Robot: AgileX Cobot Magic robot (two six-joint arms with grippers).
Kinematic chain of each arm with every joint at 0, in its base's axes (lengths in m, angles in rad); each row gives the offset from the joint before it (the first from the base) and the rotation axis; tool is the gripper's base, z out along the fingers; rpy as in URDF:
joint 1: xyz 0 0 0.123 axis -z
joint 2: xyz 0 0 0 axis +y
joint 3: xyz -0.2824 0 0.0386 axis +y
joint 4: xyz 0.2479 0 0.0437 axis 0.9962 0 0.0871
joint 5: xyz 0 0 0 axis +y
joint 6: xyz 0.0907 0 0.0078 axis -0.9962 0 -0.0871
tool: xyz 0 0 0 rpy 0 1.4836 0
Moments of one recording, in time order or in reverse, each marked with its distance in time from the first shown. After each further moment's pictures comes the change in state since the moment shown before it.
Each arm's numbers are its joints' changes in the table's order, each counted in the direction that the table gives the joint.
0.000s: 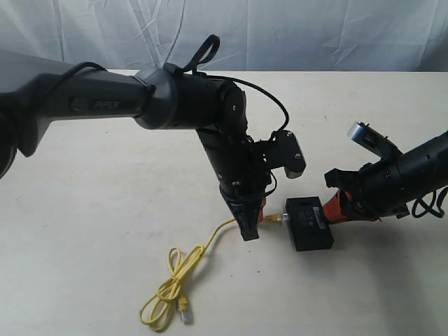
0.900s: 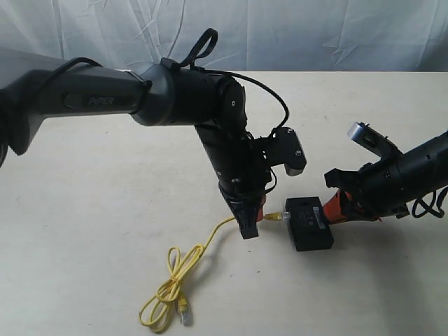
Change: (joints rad) left arm 0.000 -0.017 0.000 -0.002 0.020 0.000; right arm 0.000 0.000 0.000 0.001 0.000 0.000
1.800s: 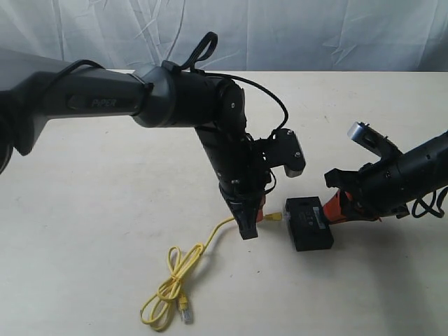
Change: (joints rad) left arm 0.000 0.009 0.000 -0.009 -0.016 -0.022; right arm 0.000 0.000 0.000 0.002 0.000 0.000
